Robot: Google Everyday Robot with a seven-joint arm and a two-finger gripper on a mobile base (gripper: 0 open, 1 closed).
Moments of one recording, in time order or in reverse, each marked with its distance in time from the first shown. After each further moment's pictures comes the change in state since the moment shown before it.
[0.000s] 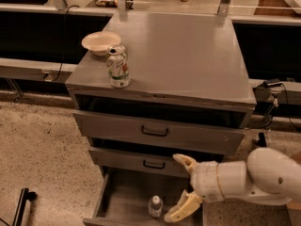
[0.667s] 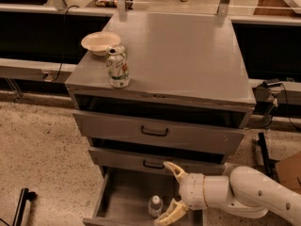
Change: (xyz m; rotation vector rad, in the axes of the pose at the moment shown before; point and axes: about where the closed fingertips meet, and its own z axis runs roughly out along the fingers) arm 0.044 -0.009 0.061 0.033 -0.110 -0.077
